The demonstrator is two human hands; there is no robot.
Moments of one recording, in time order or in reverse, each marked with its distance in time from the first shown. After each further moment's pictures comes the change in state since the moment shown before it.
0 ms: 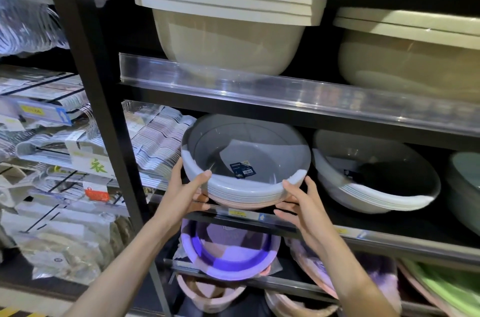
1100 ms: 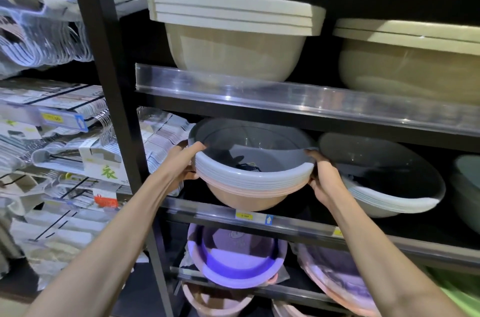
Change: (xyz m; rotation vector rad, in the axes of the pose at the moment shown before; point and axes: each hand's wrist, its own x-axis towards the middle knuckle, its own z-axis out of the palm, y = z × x) left_hand 0.076 0.055 -0.026 0.097 0.057 -0.084; right_hand 0.063 -0.059 0.000 0.207 0.220 -0.052
